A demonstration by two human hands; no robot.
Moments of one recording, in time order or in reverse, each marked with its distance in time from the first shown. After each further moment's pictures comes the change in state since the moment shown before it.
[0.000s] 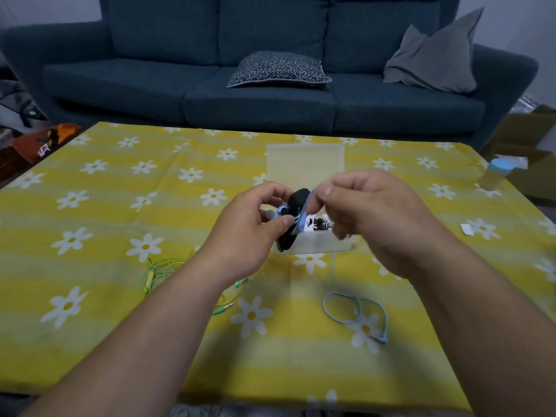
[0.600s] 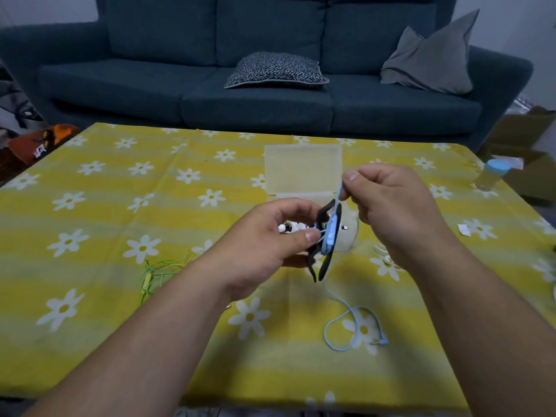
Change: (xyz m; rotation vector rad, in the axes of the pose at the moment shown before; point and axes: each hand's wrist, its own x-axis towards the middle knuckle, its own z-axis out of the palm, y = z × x) left_hand -0.012 0.016 0.013 -0.379 -0.299 -0.125; right_hand 0.016 0.028 -0.018 -0.122 0.309 -0.038
